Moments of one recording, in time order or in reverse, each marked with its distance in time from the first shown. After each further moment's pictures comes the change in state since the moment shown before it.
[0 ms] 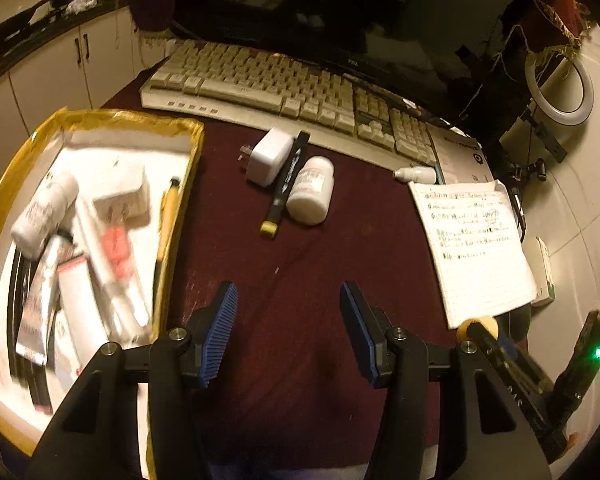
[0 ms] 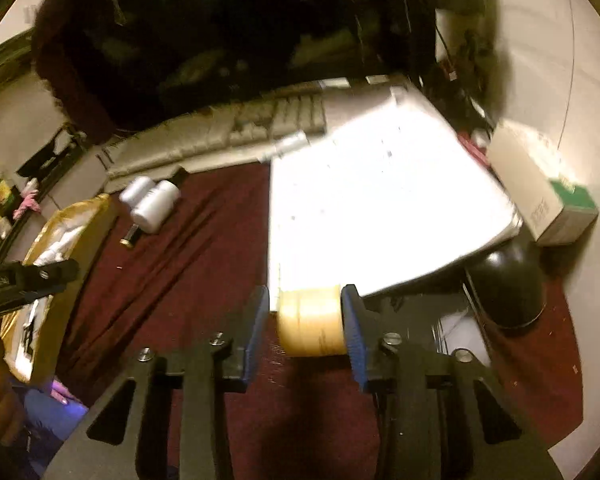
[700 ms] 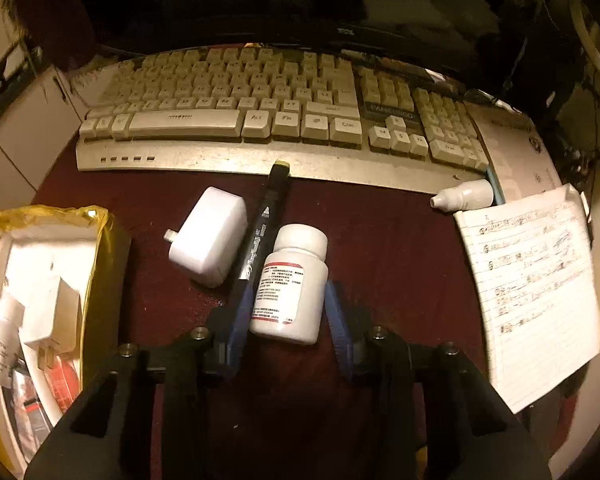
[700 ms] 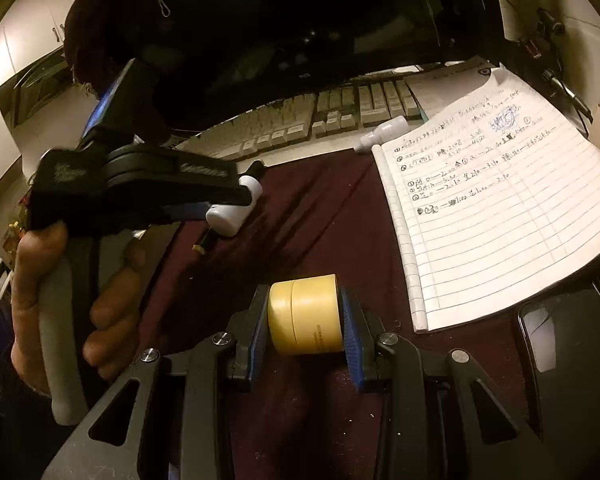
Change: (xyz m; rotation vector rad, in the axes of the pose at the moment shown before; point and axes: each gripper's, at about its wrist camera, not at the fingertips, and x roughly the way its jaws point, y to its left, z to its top) left arm 0.103 -0.054 0.067 0.151 0.059 0.178; right arm 0.023 0.056 -0.015 -0.028 -0.054 0.231
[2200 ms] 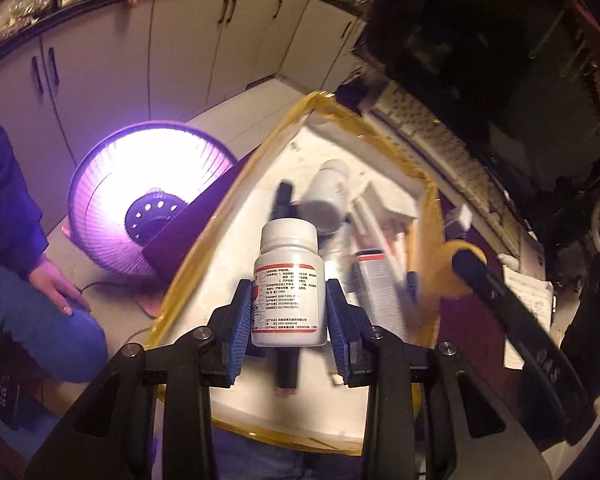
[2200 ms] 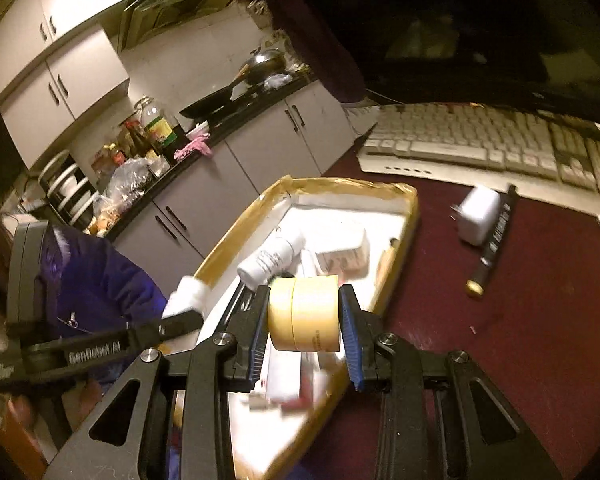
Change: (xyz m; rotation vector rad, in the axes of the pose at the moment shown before) left arm -0.116 0.254 -0.154 -0.554 -0.068 -0.053; right arm 0.051 0.194 0.023 -0.274 0.151 0.344
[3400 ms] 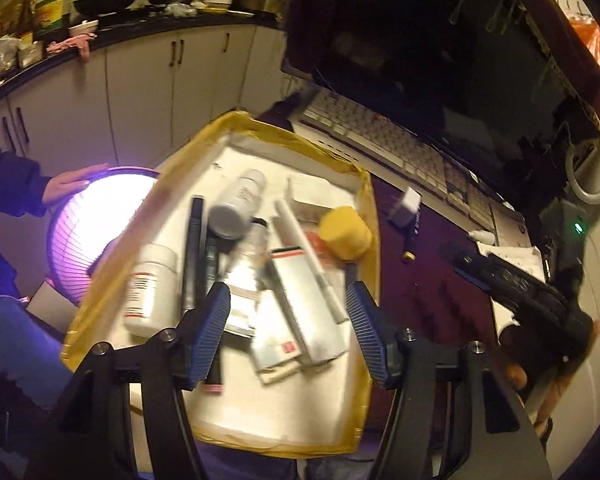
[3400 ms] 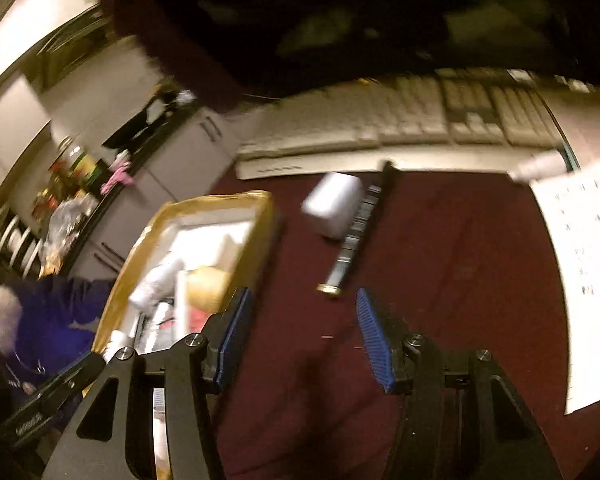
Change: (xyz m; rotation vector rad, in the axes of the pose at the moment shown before) left arm -0.015 -0.060 -0.027 0.190 -0.122 -0.052; right arm -0.028 -0.112 0.004 0.248 0.027 -0.186
